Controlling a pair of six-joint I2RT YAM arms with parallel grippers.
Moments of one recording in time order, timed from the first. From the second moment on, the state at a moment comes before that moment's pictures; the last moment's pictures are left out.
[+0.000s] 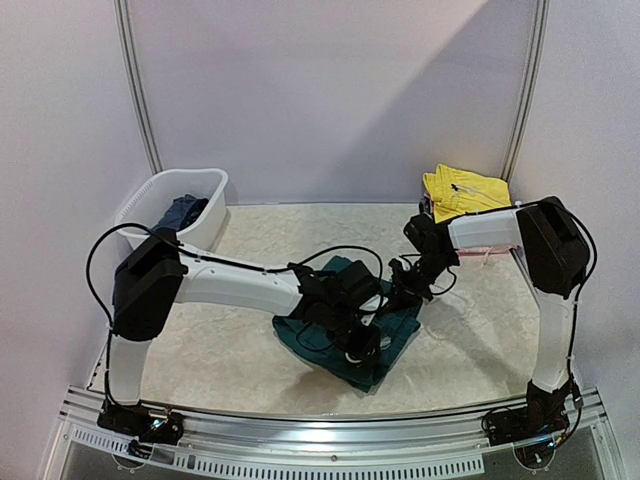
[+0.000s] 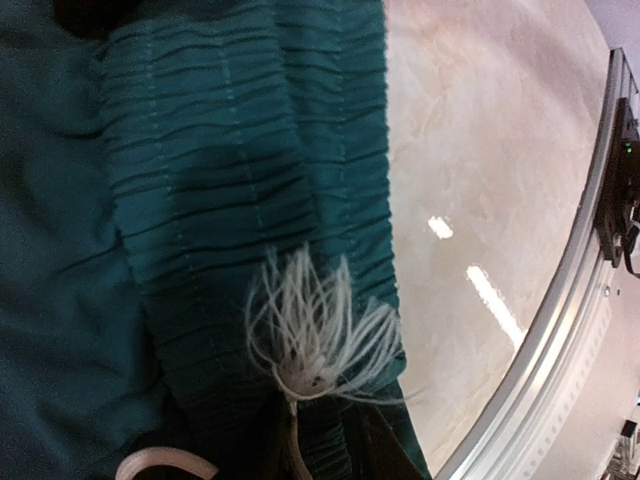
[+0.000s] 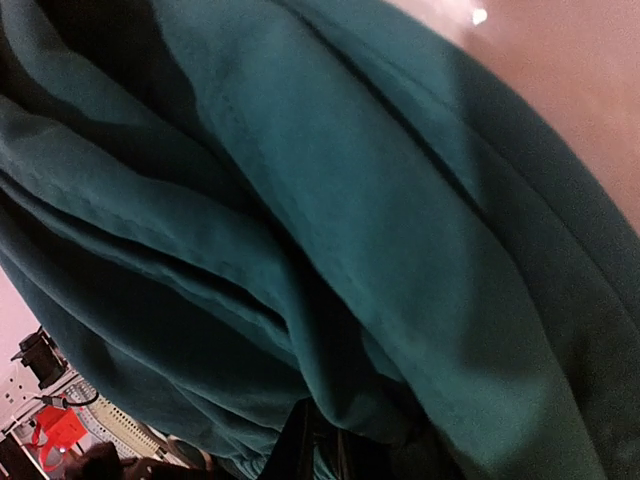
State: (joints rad) left arm -1.13 2.14 1.52 -0.44 0.24 -0.46; right arm 0.48 2.07 1.38 -0.71 -0.55 0.49
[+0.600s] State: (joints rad) left arm -1.13 1.87 1.18 -0.60 0.01 -0.32; right arm 0.80 1.77 1.00 -0.55 -0.39 0.91
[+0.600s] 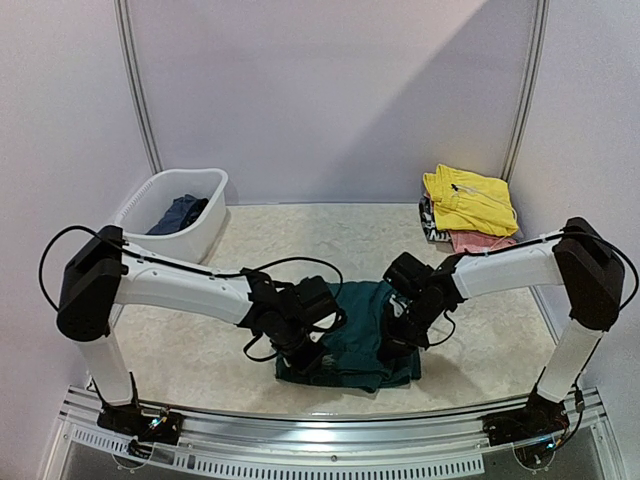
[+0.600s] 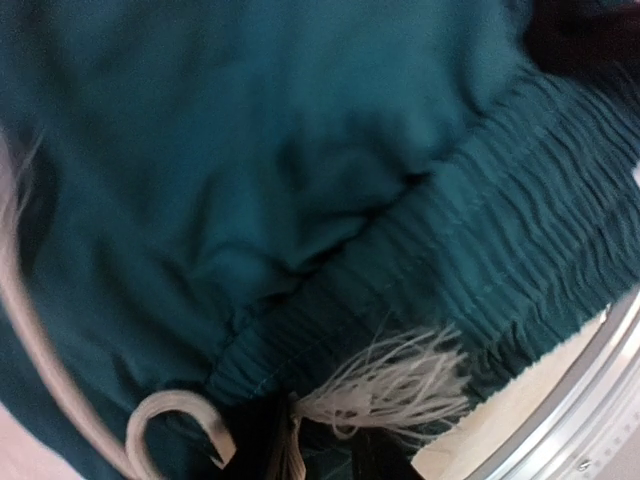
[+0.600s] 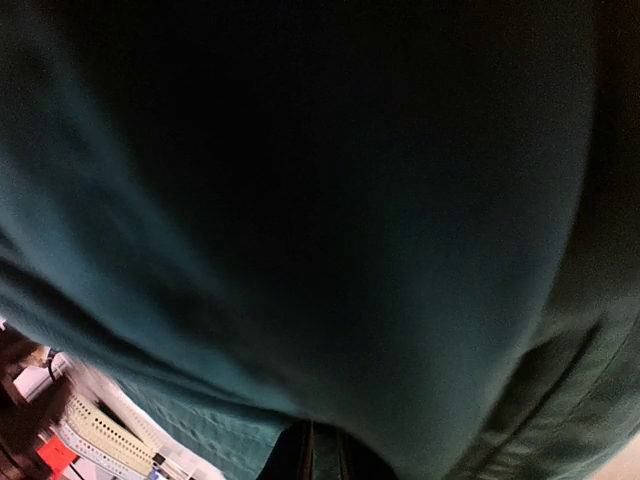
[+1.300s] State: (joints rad) left arm -1.12 1.53 1.12 -1.05 -0.24 -0.43; right arm 0.89 1.71 1.34 -0.92 -0.26 0.83
